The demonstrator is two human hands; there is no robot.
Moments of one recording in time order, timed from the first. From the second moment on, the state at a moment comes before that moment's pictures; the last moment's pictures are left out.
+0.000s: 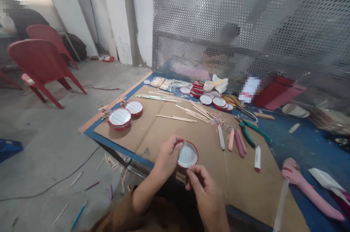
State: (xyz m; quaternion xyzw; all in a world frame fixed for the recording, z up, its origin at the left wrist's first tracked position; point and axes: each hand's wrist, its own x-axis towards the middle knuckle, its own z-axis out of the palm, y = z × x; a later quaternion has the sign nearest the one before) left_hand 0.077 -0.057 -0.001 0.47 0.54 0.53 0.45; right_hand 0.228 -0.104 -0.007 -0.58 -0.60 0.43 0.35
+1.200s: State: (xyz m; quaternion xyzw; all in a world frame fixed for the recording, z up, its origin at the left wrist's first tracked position) left_hand 0.079 -0.050 0.005 0.46 0.57 0.51 0.45; right_hand 0.231 -0.082 0.022 -0.64 -0.50 0.33 0.48
